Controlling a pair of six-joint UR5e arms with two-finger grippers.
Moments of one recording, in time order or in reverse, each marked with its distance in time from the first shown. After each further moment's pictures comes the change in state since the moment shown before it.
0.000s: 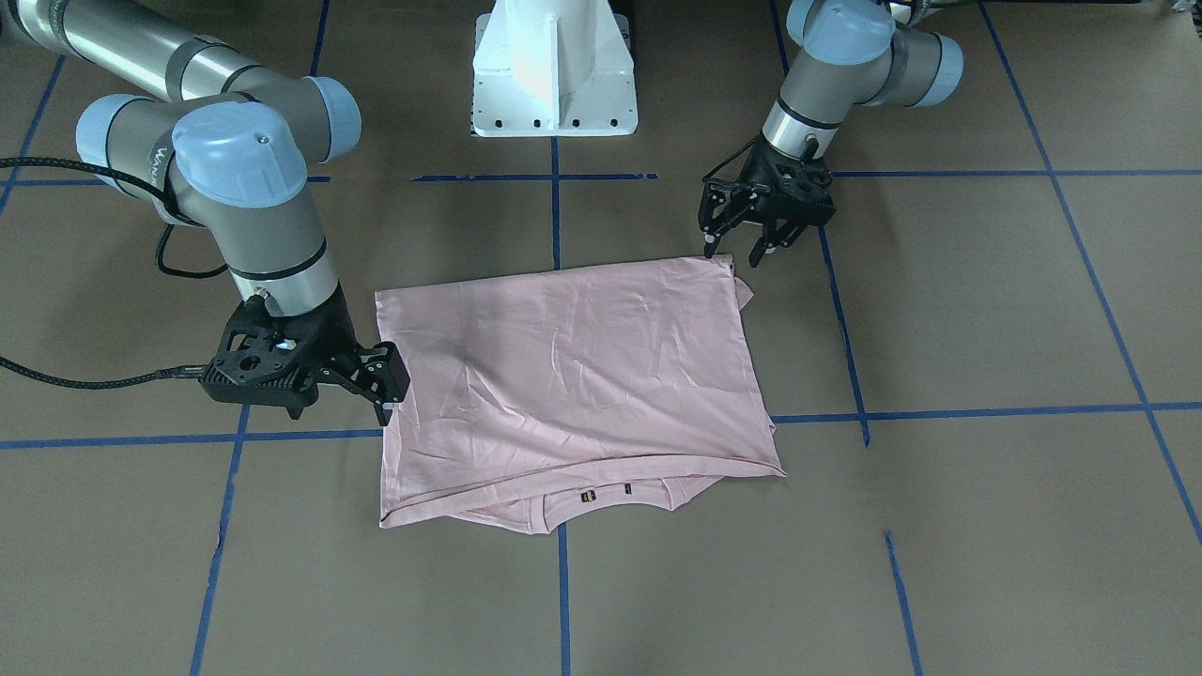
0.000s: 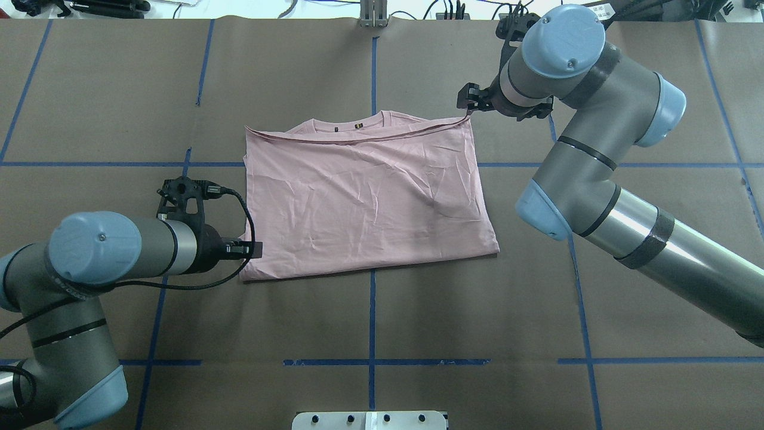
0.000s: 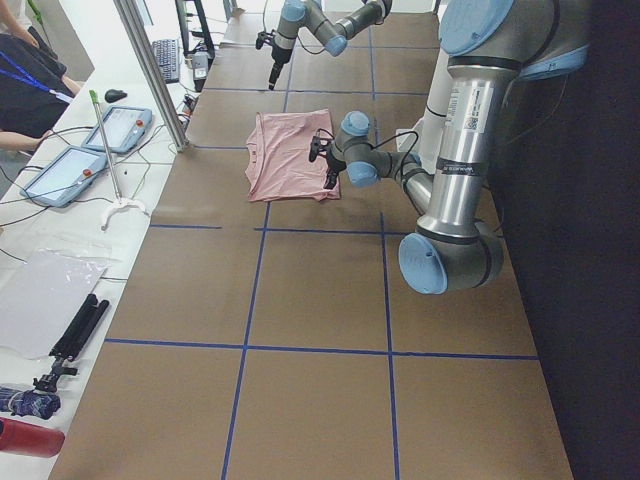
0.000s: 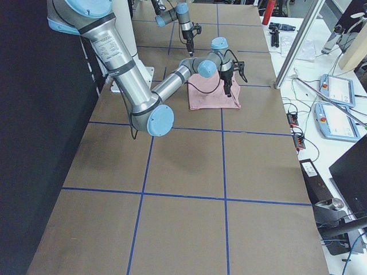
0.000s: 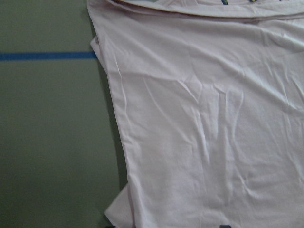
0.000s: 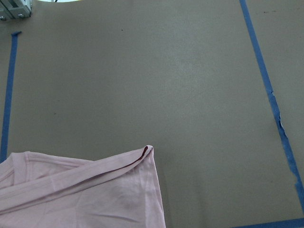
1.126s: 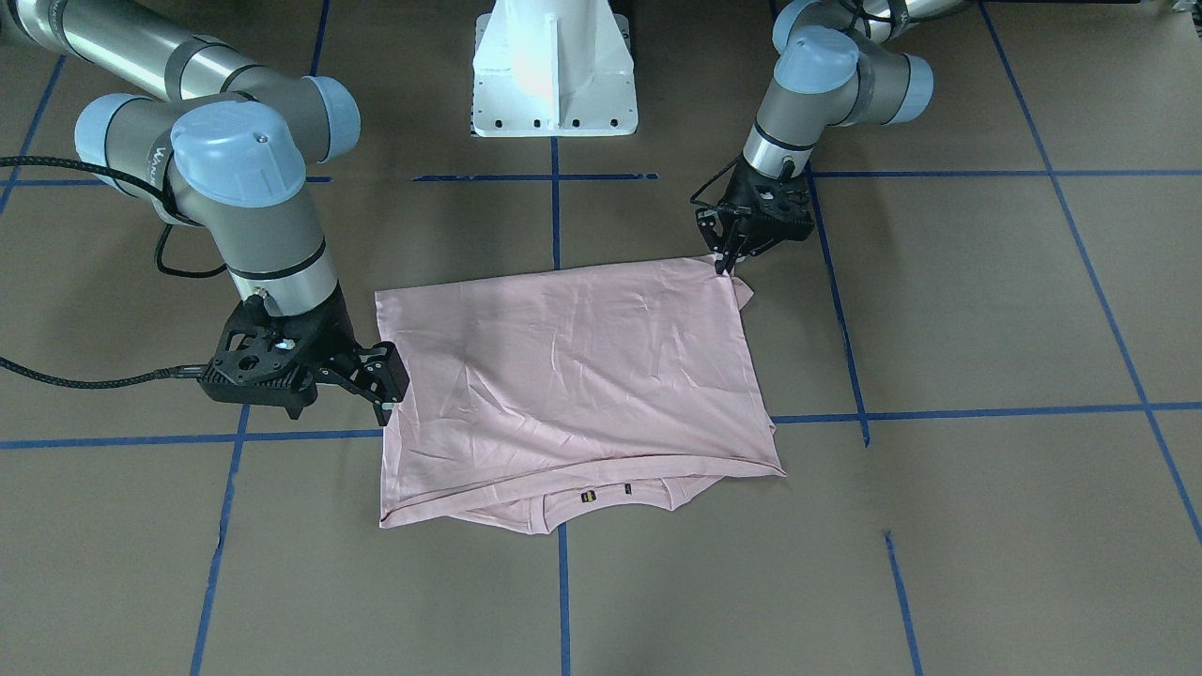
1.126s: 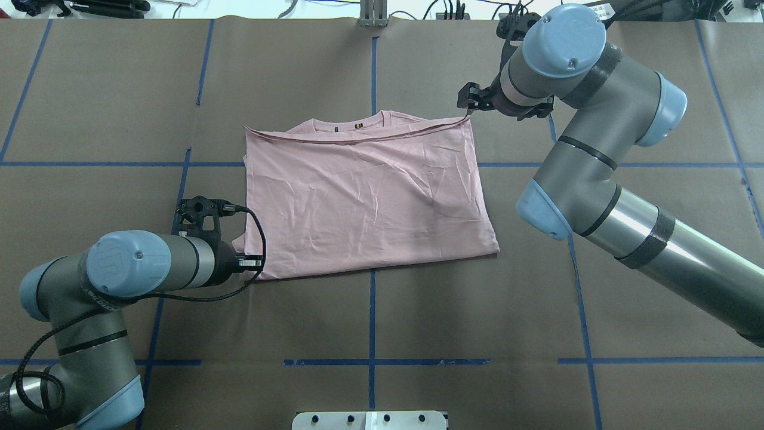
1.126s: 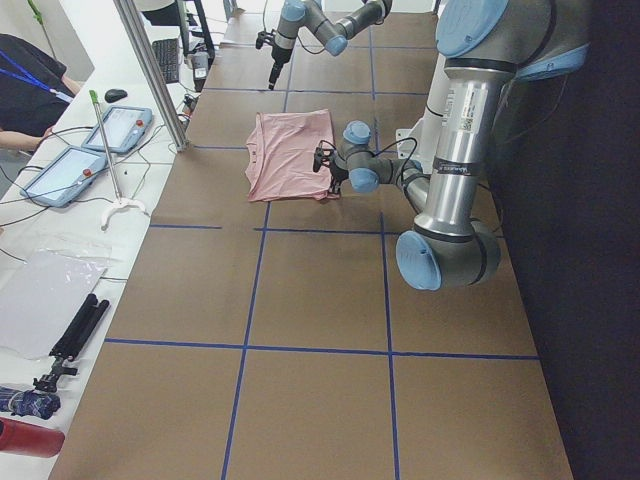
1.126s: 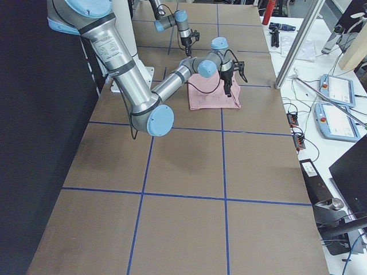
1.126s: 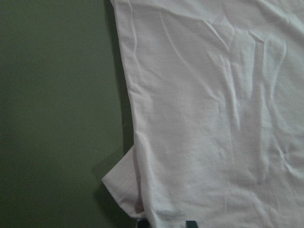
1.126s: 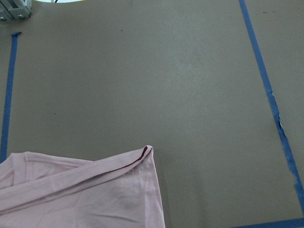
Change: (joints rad) left arm 0.021 -0.022 0.063 0.000 0.016 -0.018; right arm 0.000 -0.001 0.001 0.000 0.000 0.000
